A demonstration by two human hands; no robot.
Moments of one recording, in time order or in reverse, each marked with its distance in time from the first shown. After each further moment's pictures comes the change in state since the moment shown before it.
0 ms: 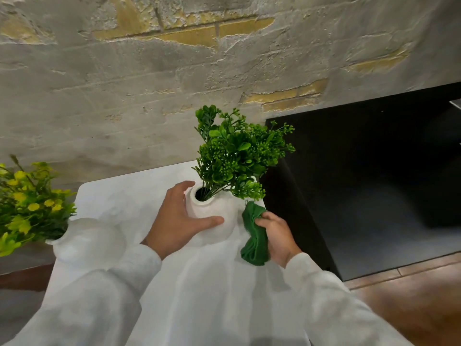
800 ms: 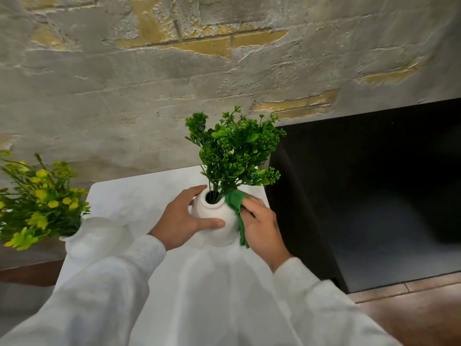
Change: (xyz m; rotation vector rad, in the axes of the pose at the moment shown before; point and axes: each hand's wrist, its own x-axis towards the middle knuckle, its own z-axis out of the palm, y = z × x) left_hand 0.013 -0.008 -0.012 -0.056 -0.107 -0.039; right_hand -0.049 -0.039 0.051 -0.429 -0.097 -0.772
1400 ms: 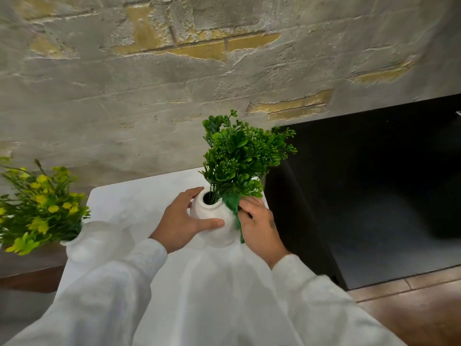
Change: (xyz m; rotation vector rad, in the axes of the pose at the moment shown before) left_hand -0.004 0.003 0.004 0.008 0.054 0.015; right_hand 0.006 0.012 0.002 -0.171 -0.008 0.008
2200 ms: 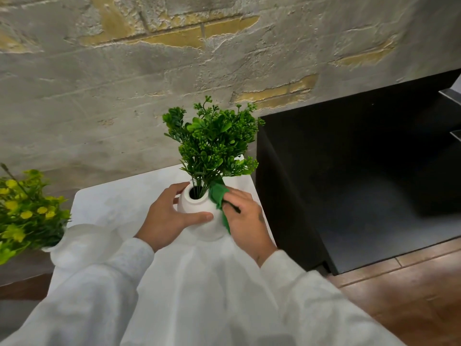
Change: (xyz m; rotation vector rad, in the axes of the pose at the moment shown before) left_hand -0.001 0.007 0.001 -0.015 0.008 -0.017; right_hand -0.010 -0.004 0.007 0.182 0.083 -0.046
